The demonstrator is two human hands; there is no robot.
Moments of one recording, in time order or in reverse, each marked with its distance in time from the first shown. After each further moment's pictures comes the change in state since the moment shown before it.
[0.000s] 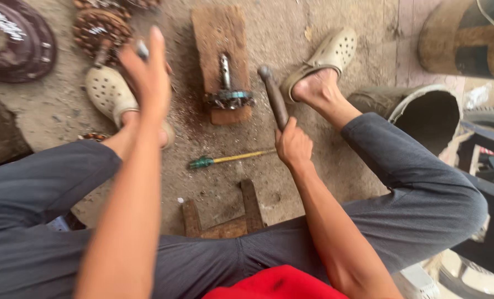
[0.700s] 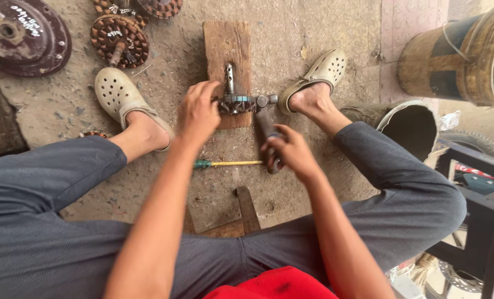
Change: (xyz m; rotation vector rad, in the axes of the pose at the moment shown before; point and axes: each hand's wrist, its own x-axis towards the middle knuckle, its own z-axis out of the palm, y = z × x) left_hand -0.078 -0.028 0.002 0.676 -0.532 0.472; right_hand -0.037 -0.055 -0.099 0.957 -0.450 0.125
